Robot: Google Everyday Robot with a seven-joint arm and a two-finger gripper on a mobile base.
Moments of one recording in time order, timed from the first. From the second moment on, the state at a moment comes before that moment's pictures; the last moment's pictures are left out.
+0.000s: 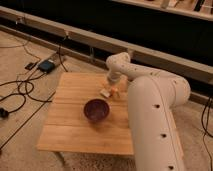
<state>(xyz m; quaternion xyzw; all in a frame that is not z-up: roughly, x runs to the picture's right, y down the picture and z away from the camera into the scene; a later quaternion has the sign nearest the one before) 0.050 0.000 0.968 -0.27 0.05 0.41 0.87</state>
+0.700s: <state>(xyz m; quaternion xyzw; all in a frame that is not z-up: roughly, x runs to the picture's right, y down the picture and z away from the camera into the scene) 0.069 -0.034 0.922 -0.25 0.03 0.42 0.87</state>
